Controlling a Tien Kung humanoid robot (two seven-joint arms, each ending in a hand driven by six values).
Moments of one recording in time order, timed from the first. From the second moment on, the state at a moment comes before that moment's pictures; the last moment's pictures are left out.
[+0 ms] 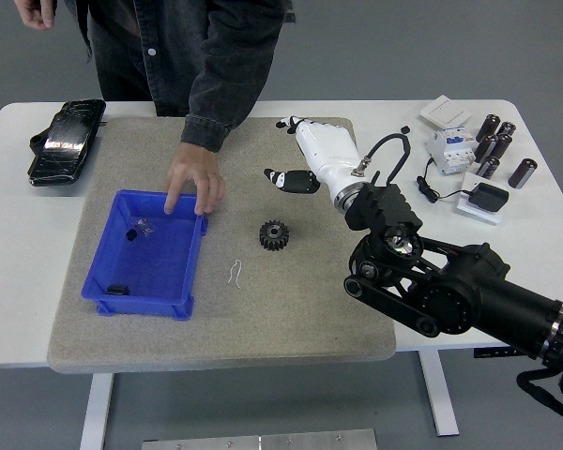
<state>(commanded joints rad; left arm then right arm) -0.10 0.28 -1.01 -0.29 0.86 0.04 0.60 0.80 -0.14 0.43 1.12 -1.89 -0.38 -0.47</state>
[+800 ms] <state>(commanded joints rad) -0.10 0.28 -1.01 -0.29 0.86 0.04 0.60 0.82 -0.09 0.21 1.03 -1.80 -0.25 -0.48</state>
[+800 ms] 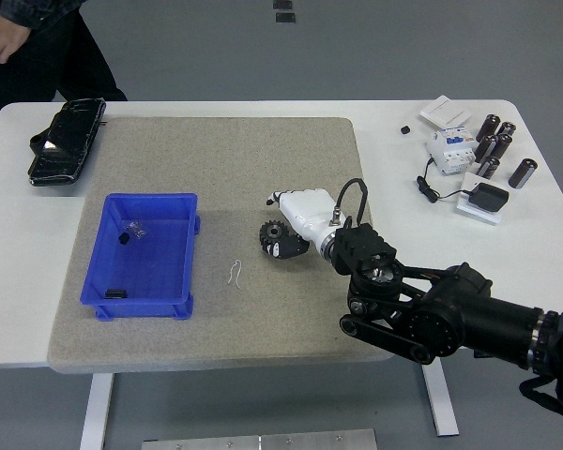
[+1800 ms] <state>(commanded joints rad) -0.10 0.28 -1.00 -0.29 0.85 0.04 0.59 0.82 -0.08 0.13 1.01 -1.74 -0.30 -0.44</state>
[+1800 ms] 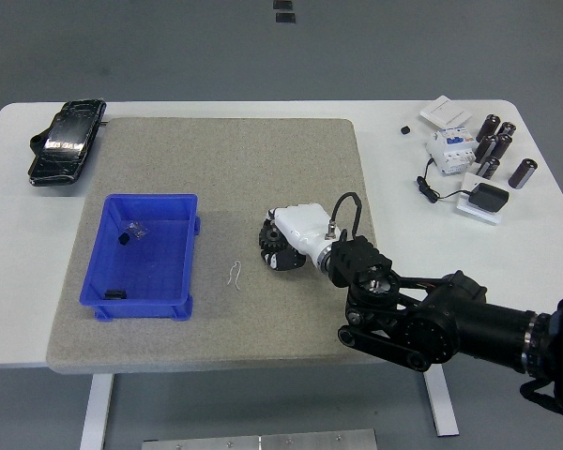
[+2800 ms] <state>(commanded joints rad) -0.10 0.28 -1.01 -0.29 0.86 0.05 0.60 0.90 0.00 0.12 1.27 -1.86 -0.43 -0.44</state>
